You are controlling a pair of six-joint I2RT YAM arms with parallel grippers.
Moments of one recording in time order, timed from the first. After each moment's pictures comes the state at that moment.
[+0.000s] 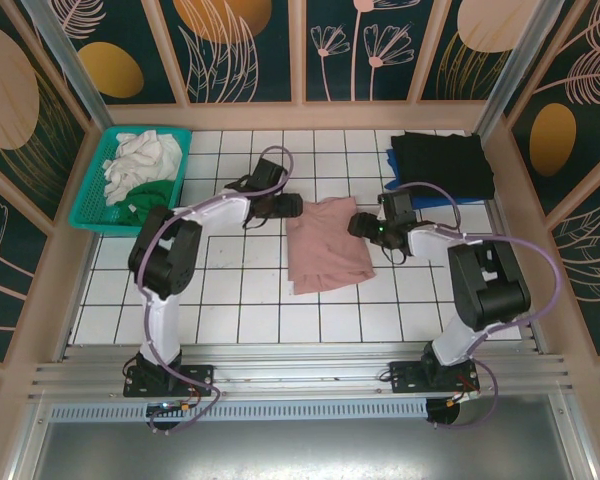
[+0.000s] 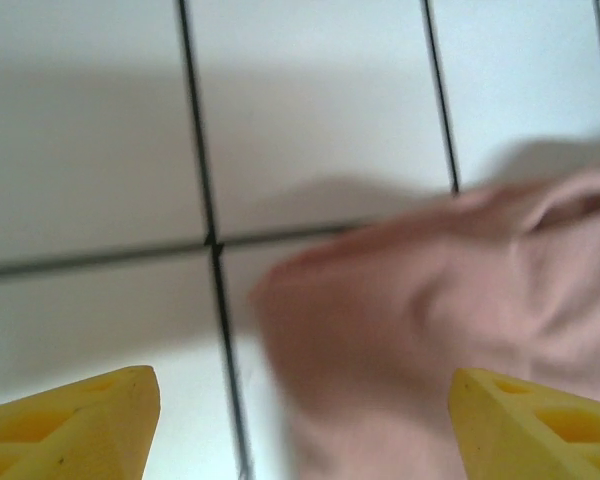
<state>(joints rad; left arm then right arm) -0.51 2.01 1.39 -0.32 0.07 -0.49 0.29 1.67 0.82 -0.04 -0.22 0.53</state>
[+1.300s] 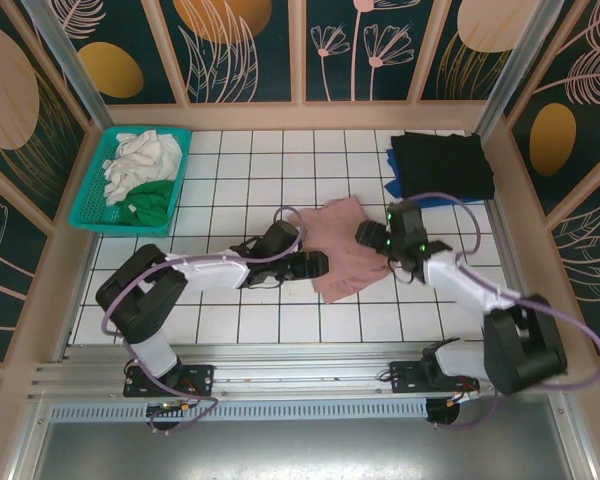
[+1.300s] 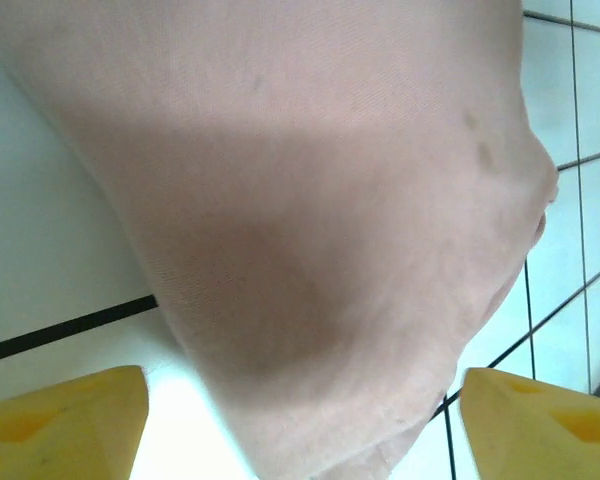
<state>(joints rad) -0.81 1.70 0.90 -0.02 0.22 -0.83 0.41 1.22 0.61 -0.19 -0.03 0.70</state>
